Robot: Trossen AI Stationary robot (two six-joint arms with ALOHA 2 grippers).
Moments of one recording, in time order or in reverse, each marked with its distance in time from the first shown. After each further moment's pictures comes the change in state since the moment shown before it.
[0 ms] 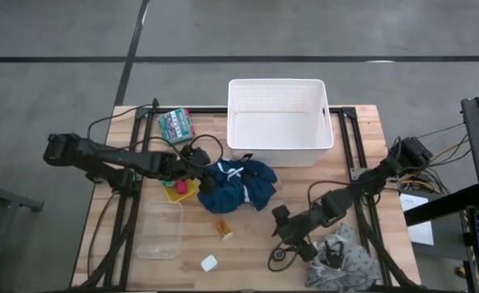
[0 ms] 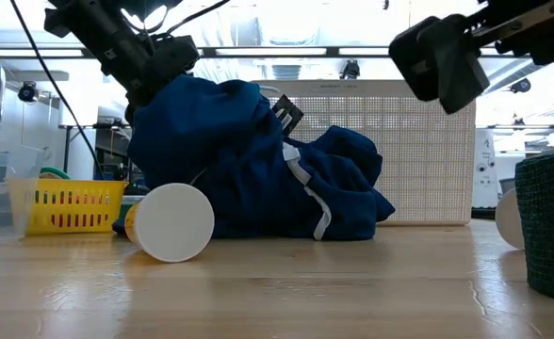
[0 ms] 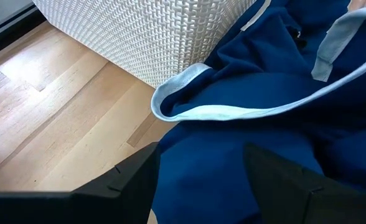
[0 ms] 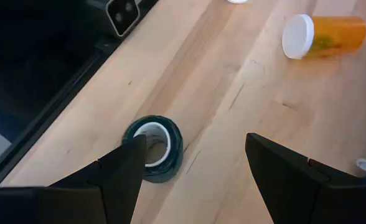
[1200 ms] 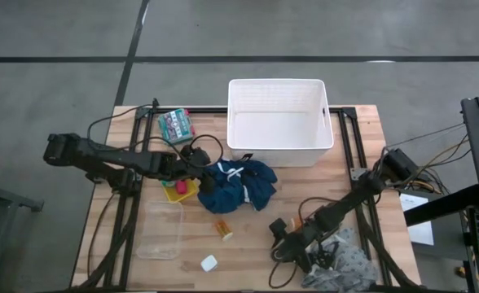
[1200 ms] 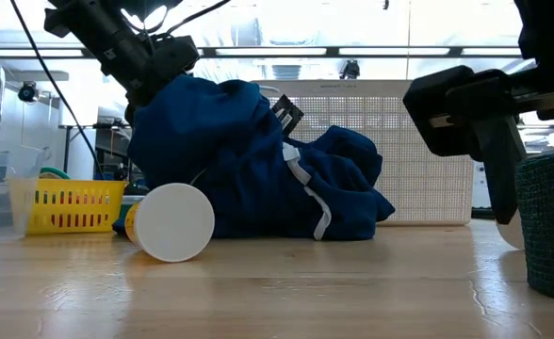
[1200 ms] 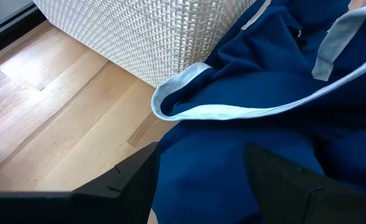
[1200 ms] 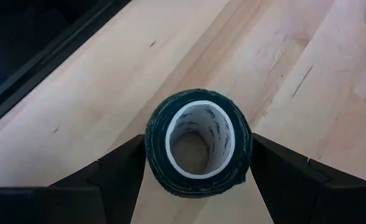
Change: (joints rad) left arm 0.000 0.000 0.000 -0.001 0.000 0.000; right arm 0.083 0.206 -0.011 0.152 0.029 -0.064
